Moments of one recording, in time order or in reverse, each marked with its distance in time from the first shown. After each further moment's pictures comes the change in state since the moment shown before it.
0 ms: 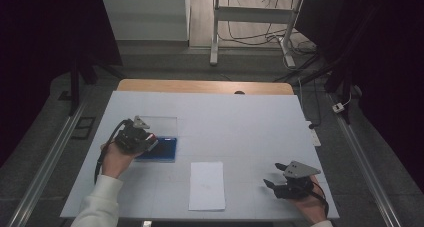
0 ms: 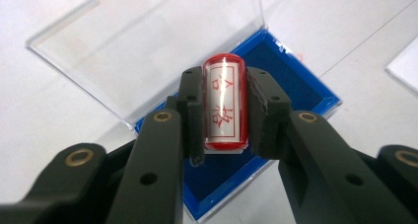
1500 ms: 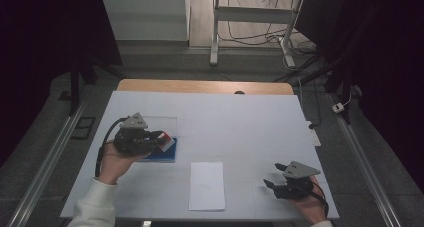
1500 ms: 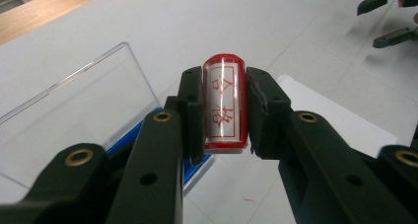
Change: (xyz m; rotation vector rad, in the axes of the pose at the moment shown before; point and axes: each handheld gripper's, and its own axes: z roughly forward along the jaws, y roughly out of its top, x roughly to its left) left arm -0.030 0.017 -0.052 -0.242 -0.258 0.042; right arm 0.000 -0.001 0.000 0.008 -0.007 -0.005
